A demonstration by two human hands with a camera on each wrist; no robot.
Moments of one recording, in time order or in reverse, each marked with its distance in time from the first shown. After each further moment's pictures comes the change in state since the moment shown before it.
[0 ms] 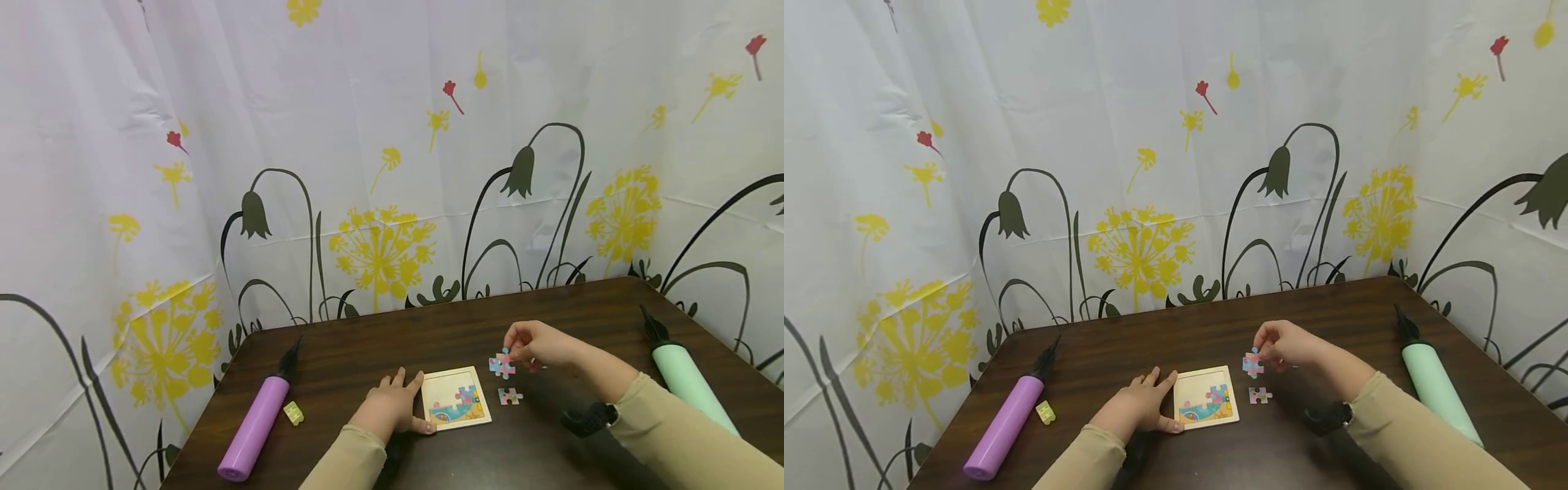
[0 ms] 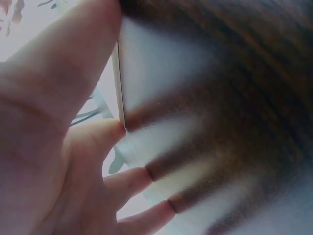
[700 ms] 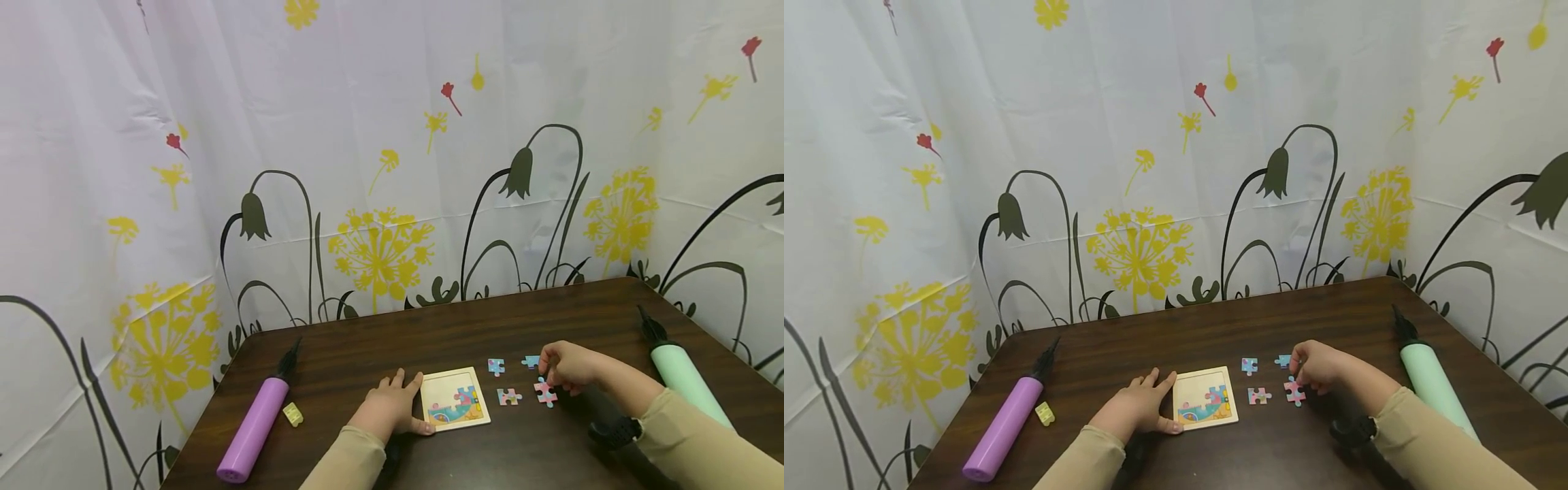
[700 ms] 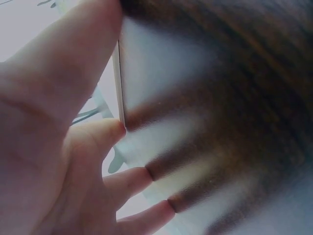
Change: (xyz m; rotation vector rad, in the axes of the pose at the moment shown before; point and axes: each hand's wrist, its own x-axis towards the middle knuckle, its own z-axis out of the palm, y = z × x) left_hand 0.000 0.000 0.001 0.006 0.015 0.011; right_hand -0.036 0.032 -0.014 -0.179 0.058 0.215
